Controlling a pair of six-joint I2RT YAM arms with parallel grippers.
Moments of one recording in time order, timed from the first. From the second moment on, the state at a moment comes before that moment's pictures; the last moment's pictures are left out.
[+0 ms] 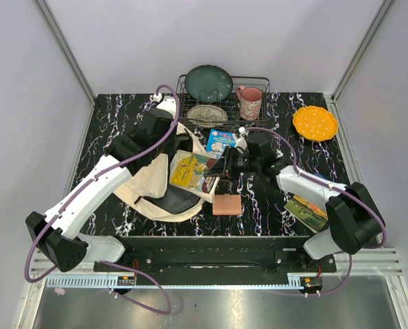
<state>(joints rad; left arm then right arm) -0.63 1.29 1.38 -0.73 -0.33 -0.23 0.57 1.47 0.84 0.15 -0.69 1.07</state>
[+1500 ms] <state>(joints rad) -0.66 1.24 1.35 -0.69 -0.31 -0.30 0.69 1.69 0.82 0.35 -0.52 1.25</state>
